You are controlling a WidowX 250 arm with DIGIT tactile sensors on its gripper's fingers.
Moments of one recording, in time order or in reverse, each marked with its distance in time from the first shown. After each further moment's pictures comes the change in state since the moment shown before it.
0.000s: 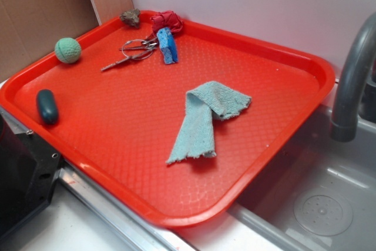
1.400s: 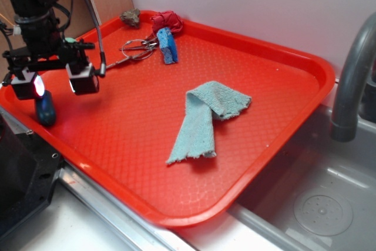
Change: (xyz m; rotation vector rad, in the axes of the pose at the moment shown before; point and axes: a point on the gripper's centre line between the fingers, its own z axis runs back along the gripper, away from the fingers) arm 0.002 0.082 -0.204 0.123 0.077 0.802
